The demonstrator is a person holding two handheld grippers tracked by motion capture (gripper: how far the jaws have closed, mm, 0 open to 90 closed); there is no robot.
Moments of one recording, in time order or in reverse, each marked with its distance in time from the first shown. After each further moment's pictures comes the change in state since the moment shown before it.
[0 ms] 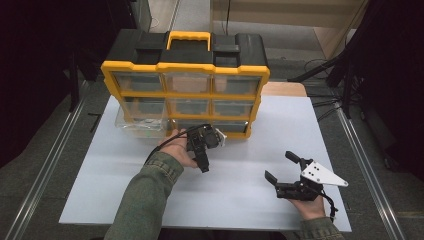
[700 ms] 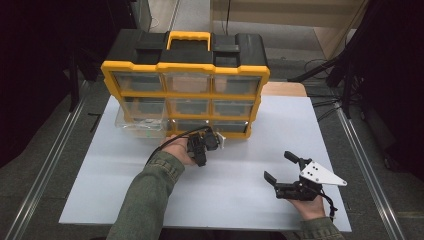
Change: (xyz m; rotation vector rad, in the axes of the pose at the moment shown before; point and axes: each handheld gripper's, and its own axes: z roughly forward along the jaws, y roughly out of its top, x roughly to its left) left arm 0.005 0.001 0.016 0.020 -0.081 0.042; right arm 0.001 0.000 0.002 0.006 0.012 -0.008
